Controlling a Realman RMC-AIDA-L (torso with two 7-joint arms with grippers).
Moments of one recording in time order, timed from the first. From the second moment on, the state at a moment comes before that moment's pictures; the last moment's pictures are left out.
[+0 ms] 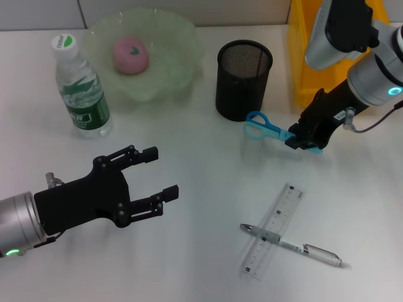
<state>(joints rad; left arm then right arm) -0.38 -2.07 0.75 0.33 1.77 1.62 -0.81 0.85 2.08 -1.13 -0.90 -2.64 -1.43 1.95</state>
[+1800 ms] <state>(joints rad) -0.37 -2.07 0.75 0.28 1.68 1.62 -0.80 0.52 2.09 -0.96 -0.28 -1.40 -1.44 0.71</state>
